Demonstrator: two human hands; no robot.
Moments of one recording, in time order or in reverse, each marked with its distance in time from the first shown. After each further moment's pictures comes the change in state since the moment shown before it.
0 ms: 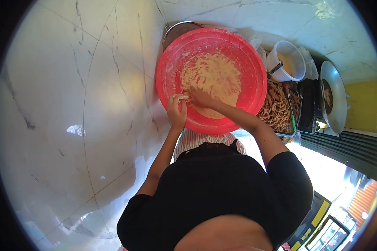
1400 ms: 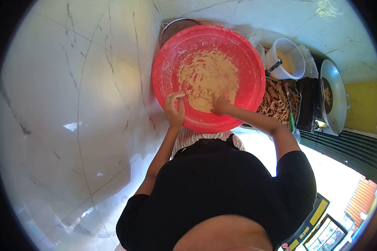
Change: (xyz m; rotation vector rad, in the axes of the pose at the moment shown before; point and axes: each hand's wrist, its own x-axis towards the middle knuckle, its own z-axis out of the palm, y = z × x) left_hand -0.002 0.002 0.007 -0.038 0.020 -0.055; right_hand -0.071 0.011 -0.046 -0.356 -0.850 0.633
